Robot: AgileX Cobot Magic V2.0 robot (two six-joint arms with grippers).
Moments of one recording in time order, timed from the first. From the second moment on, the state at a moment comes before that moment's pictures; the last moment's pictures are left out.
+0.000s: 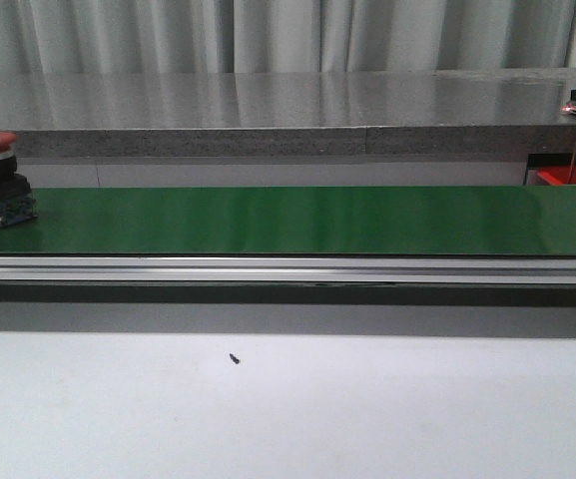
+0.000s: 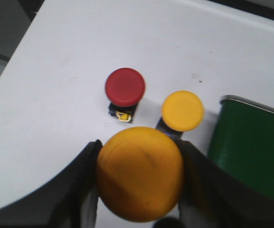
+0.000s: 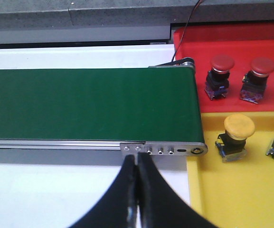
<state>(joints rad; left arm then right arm) 0.49 1.74 -1.36 -0.29 0.61 0.32 -0.06 0.45 -0.47 0.18 0.51 -0.07</state>
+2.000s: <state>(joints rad) 0.17 1.33 -1.16 -0.37 0.78 0.40 -0.06 0.45 -0.47 0.18 0.51 -0.07</state>
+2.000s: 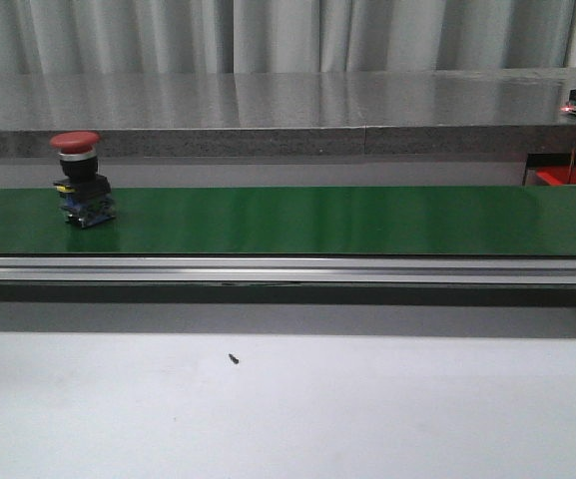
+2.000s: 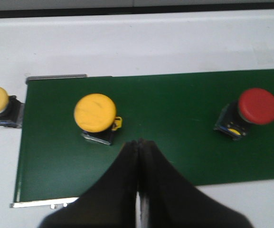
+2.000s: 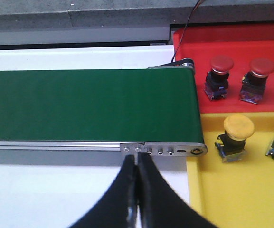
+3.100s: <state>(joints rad) 0.03 0.60 -0.57 -0.41 0.56 0.41 -0.06 0.45 -0.47 0.18 0.51 -0.07</state>
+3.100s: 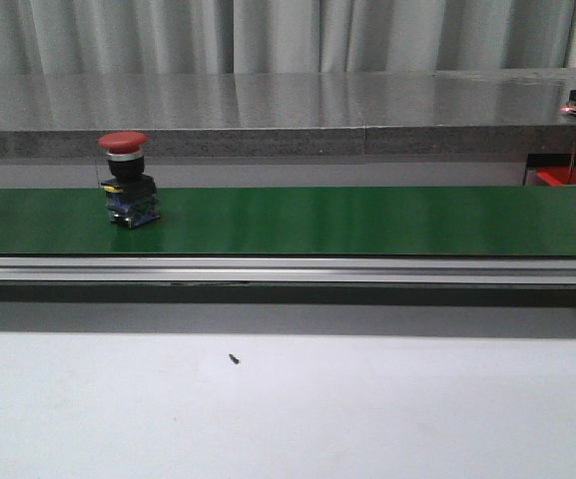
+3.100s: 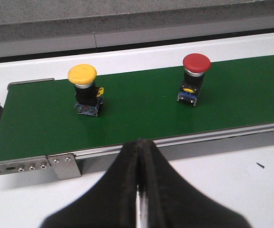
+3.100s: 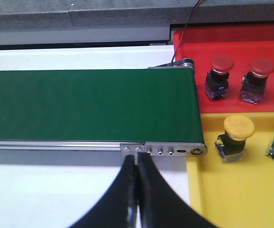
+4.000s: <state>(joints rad) 0.03 0.55 -0.53 -0.41 0.54 0.41 -0.01 0.66 -0.73 0.18 0.67 -0.07</state>
